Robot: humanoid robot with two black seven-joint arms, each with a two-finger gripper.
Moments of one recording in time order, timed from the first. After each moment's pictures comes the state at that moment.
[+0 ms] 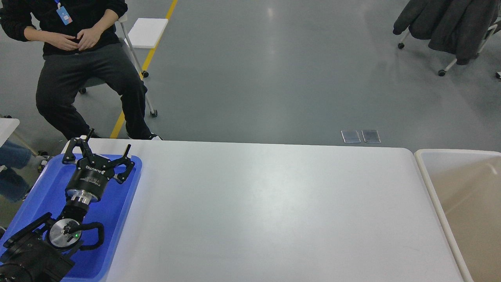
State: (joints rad) left arm -0.48 0.36 -0.88 -0.46 -0.17 -0.77 -0.42; right arm 2.07 -1.19 -0.93 1.25 -0.88 0.68 -0.07
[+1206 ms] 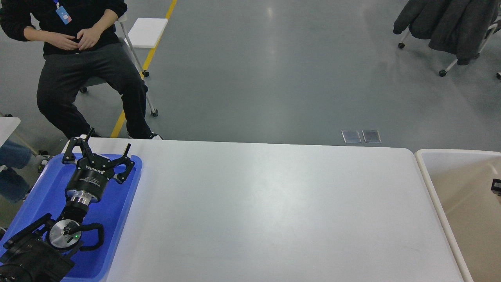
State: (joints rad) left arm -0.48 0.36 -0.88 -0.46 -0.17 -0.77 -0.42; right arm 1.10 -0.90 -0.46 0.75 -0.89 0.20 -0.06
